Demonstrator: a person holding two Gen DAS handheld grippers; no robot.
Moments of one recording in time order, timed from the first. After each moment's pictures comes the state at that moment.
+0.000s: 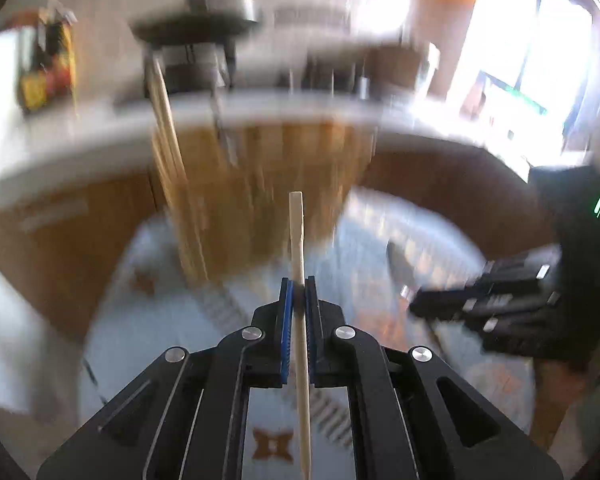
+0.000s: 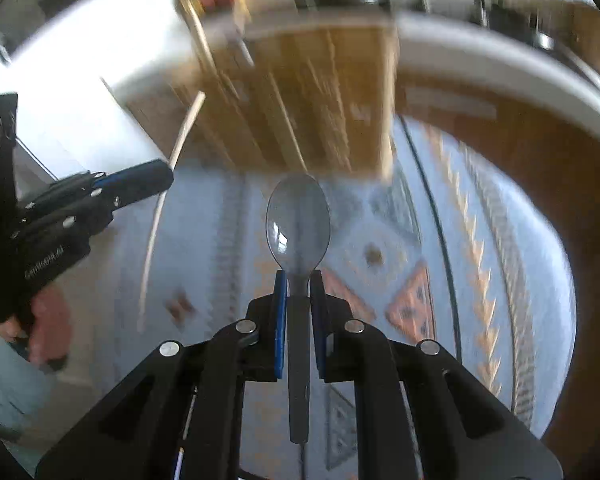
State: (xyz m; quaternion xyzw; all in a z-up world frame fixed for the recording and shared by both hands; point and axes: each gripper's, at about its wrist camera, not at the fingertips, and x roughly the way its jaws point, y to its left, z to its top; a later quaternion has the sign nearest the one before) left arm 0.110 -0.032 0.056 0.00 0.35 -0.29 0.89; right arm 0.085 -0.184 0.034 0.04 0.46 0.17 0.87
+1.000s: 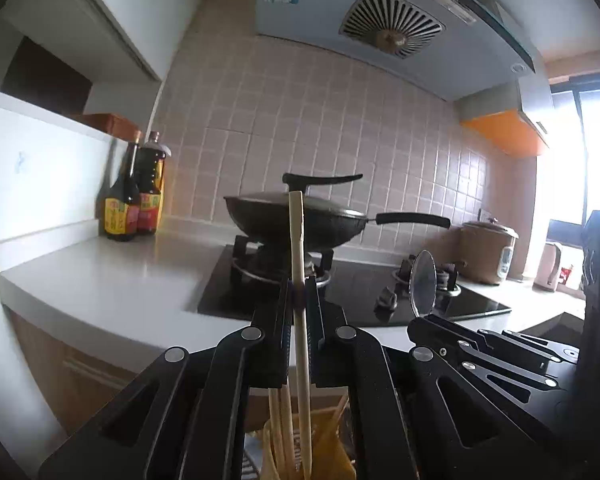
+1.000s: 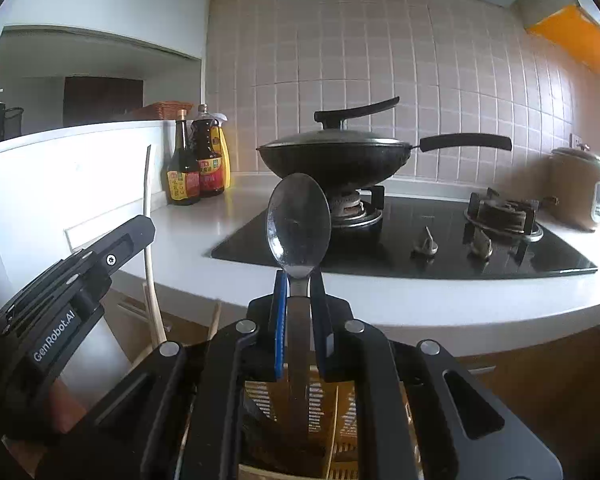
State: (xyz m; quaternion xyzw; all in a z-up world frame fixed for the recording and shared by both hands) left arm 0.196 -0.016 0.094 -0.08 0.06 -0.13 0.99; right arm 0.202 -0.153 0.084 0.01 0.15 0.11 0.98
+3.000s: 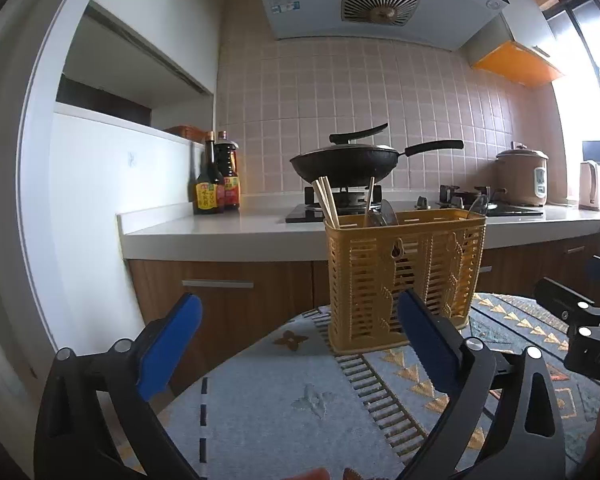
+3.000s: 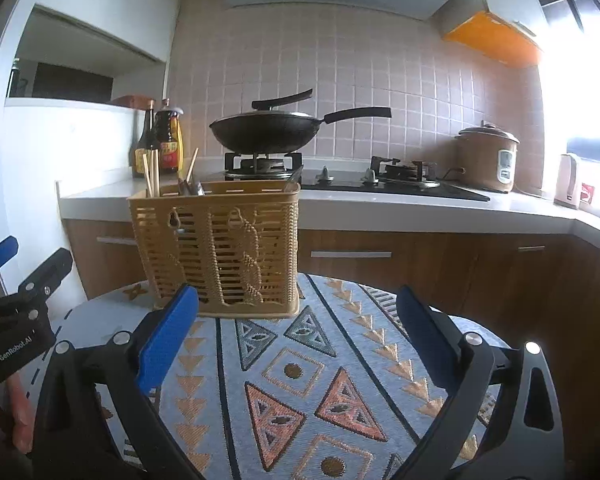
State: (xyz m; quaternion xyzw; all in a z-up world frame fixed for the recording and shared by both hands) left arm 0.010 -0.003 0.005 0.03 0.08 0.00 1.00; right arm -0.003 -0.199 -0.007 0.00 0.12 -0.02 0.99
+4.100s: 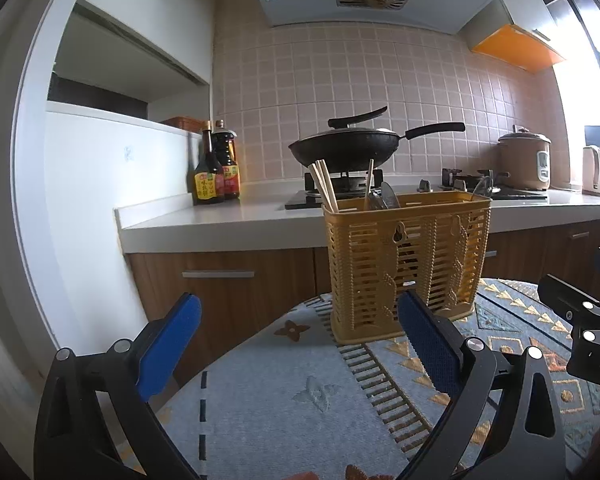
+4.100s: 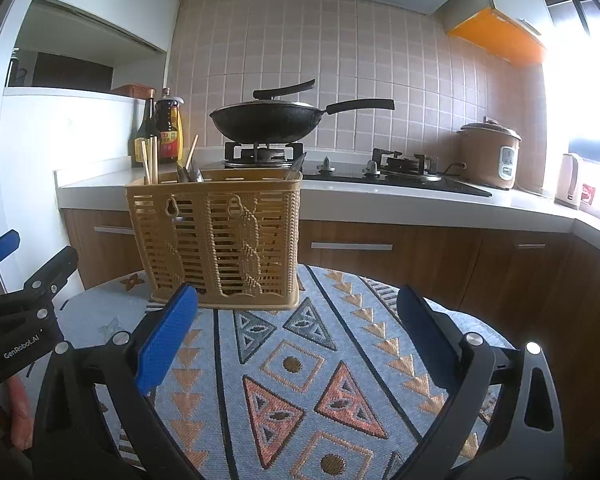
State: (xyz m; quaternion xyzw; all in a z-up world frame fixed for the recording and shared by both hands) left arm 0.020 -0.008 0.003 0.04 0.11 0.01 0.99; right arm 0.005 -0.195 -0.011 -0.01 0.14 -0.02 0.99
